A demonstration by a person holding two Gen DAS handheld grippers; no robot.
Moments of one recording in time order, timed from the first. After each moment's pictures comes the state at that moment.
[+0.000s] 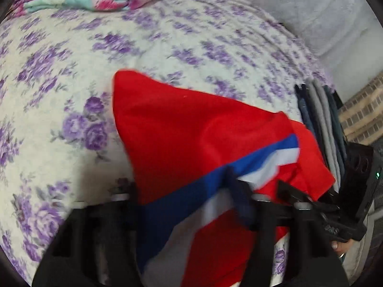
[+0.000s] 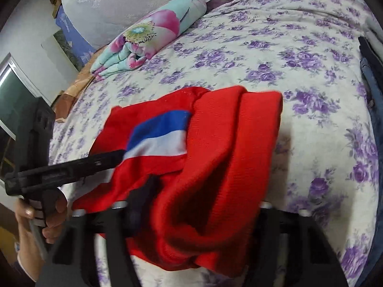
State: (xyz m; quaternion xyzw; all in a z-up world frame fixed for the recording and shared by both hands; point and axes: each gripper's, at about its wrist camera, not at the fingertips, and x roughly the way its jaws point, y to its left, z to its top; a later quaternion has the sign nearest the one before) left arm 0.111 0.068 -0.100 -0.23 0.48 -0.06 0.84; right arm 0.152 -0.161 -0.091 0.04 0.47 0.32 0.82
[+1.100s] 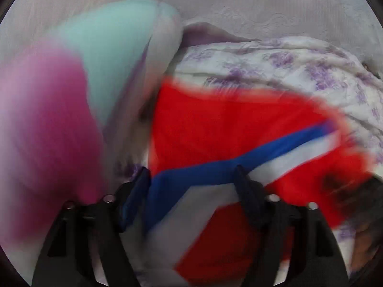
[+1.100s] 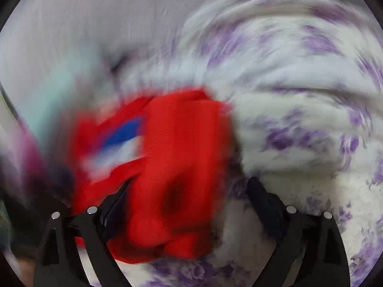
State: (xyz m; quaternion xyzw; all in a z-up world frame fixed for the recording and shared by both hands) left arm 0.502 0.104 -0.091 -0.08 0.39 0.09 0.91; right arm 0.569 -0.140 -0.087 0.12 0.41 0.20 0.88
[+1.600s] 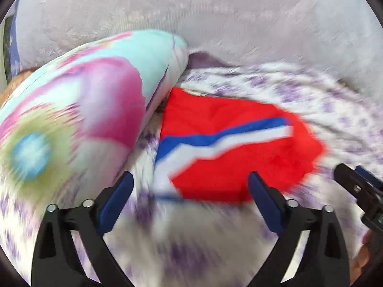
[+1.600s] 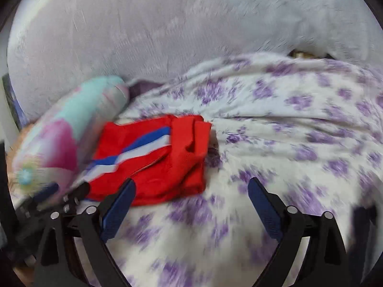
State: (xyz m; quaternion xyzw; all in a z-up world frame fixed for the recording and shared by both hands) left arm 0.379 0.061 -0.039 -0.10 0.33 0.10 0.93; right arm 0.439 -0.128 -0.011 0.04 0.32 0.15 0.93
